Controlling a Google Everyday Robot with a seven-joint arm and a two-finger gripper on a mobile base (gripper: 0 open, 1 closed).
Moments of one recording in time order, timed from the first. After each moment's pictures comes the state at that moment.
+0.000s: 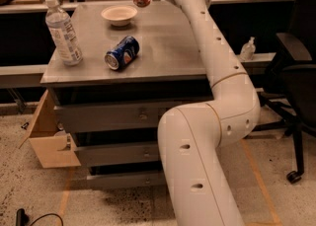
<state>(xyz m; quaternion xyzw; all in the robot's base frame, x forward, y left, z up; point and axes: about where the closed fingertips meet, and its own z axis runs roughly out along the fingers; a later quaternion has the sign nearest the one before) 0.973 0.040 1.018 -0.18 0.68 0.26 0.66</state>
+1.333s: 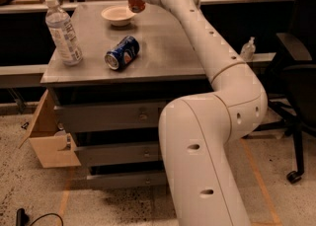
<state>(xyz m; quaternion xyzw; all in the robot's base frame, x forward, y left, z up) 0.975 0.066 0.997 -0.19 0.69 0.23 0.65</state>
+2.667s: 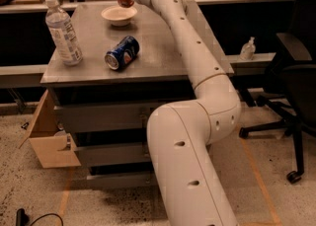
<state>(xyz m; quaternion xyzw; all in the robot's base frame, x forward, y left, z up) 0.980 0.109 1.012 -0.23 0.63 0.24 0.70</state>
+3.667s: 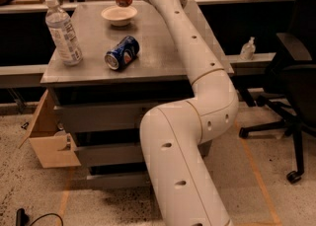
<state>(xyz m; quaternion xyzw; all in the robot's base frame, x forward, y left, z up) 0.973 0.119 1.018 -0.25 0.66 0.23 0.67</state>
